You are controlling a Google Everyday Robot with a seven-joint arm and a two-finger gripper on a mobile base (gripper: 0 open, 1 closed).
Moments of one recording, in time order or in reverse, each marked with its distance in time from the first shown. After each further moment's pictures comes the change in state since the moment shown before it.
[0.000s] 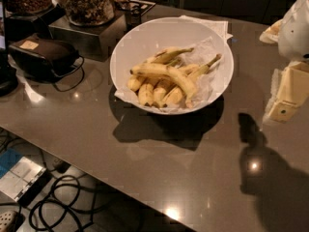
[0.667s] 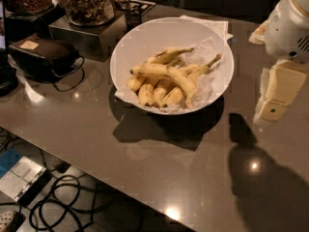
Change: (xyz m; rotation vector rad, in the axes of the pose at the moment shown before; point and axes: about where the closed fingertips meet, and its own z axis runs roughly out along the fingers) arm -0.015 0.005 0.001 -0.028 0.023 -0.017
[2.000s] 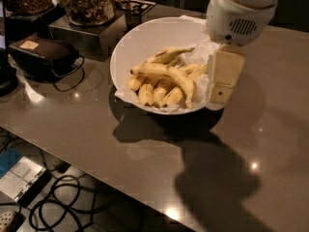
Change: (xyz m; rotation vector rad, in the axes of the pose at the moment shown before) arm -0.083 -0.010 0.015 -0.047 0.021 -0.102
